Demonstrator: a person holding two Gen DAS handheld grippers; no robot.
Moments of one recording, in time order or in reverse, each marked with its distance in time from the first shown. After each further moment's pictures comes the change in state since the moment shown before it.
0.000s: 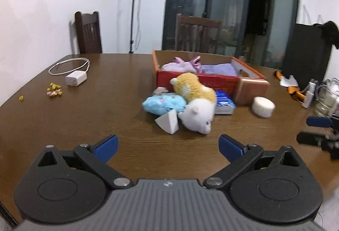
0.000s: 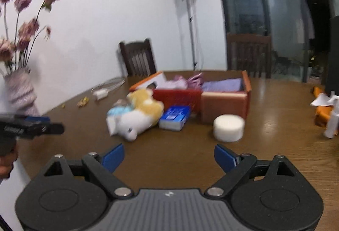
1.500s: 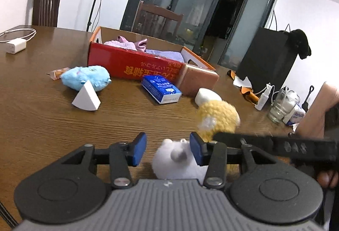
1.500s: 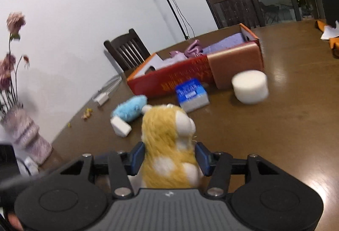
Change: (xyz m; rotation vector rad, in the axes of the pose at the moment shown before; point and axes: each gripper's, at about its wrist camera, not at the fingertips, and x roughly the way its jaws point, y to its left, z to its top) left arm 0.034 -0.053 -0.028 -0.118 0.036 -0.303; right arm 0.033 -0.005 -0.017 0.369 0.093 0.077
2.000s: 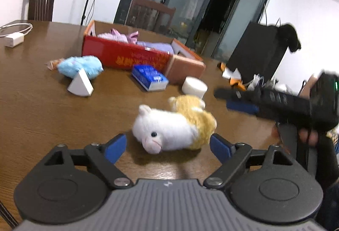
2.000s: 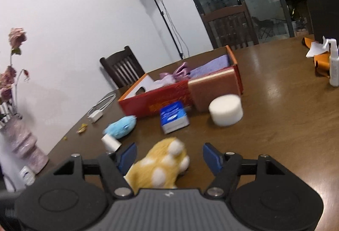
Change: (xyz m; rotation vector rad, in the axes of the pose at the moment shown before) left arm -0.015 -0.015 -0.012 0.015 0.055 -0.036; right arm -0.017 -0.026 0.030 -0.022 -0.100 -0.027
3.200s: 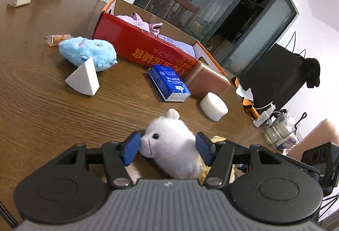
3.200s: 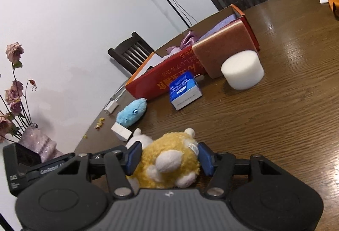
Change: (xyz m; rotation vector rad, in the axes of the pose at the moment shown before) left arm 0.061 0.048 0.030 -0.255 0.026 -0.042; right arm 0.046 -0.027 -0.026 0.190 0.119 0.183
